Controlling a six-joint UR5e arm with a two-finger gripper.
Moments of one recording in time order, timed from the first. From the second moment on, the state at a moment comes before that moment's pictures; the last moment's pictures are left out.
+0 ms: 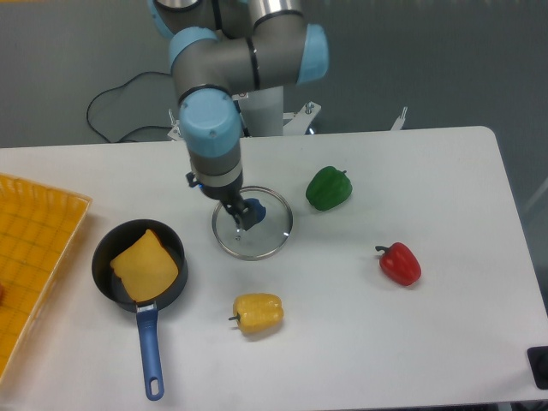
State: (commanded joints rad) arm 2.20 -1.82 -1.79 -1.18 1.57 1.07
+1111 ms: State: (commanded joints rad) arm 2.32 -1.85 -1.89 -1.06 1.63 1.16
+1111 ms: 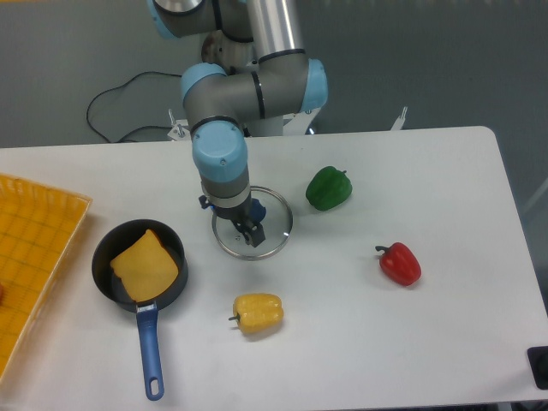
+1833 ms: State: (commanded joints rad) arm 2.35 -1.85 -1.95 -1.05 1.67 1.24
